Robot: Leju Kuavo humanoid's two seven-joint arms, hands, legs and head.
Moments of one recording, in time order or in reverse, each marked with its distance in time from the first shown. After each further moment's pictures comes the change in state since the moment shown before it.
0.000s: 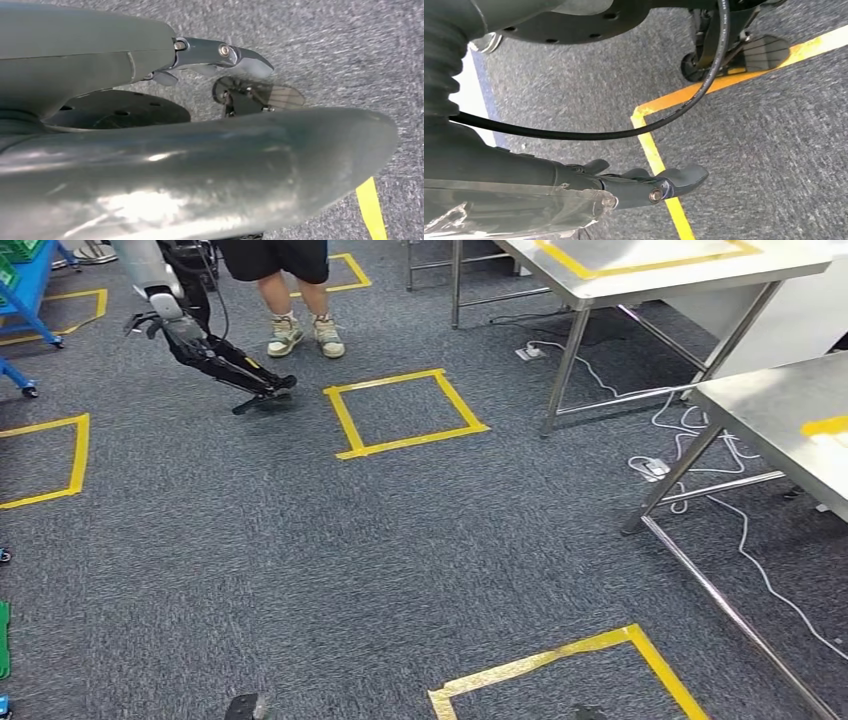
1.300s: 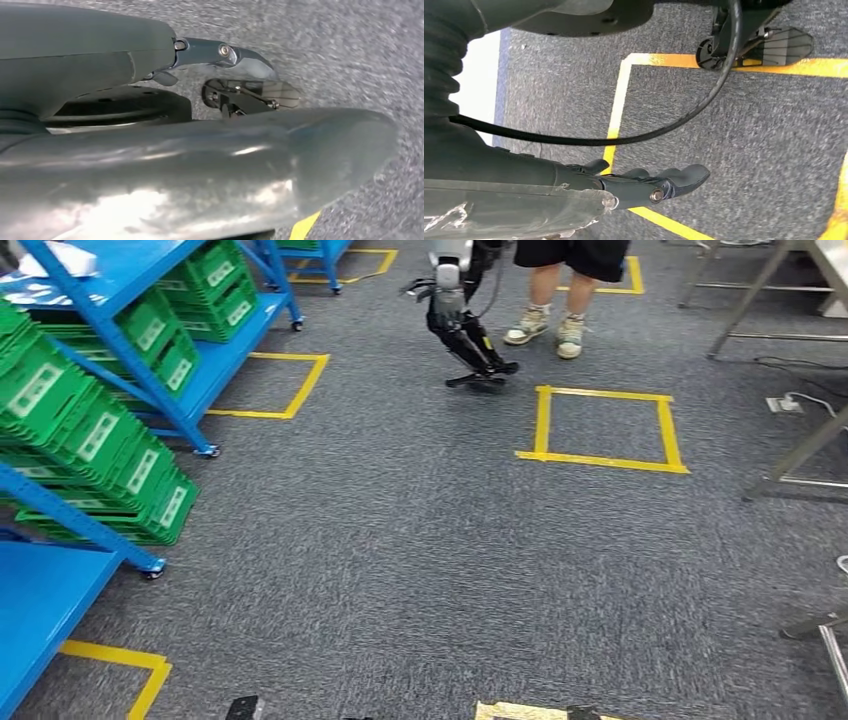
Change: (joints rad) left arm 0.000 0.000 0.005 0.000 -0.021 -0.001 0.000; right arm 0.000 0.000 -0.020 0.003 0.090 -0.004 0.030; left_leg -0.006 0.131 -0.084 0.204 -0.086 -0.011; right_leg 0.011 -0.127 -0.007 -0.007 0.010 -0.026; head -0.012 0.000
